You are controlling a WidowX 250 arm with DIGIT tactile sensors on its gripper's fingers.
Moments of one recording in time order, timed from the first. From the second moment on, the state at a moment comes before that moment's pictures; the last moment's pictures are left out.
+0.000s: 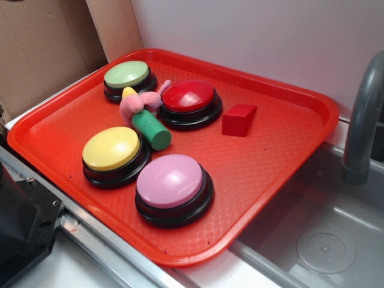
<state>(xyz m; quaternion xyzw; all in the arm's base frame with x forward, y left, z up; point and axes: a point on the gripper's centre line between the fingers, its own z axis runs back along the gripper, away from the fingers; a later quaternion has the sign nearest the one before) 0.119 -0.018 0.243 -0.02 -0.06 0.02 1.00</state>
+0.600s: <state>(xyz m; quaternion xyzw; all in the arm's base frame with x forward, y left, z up) 0.140 -0.010 0.217 -0.03 -0.07 0.01 1.00</state>
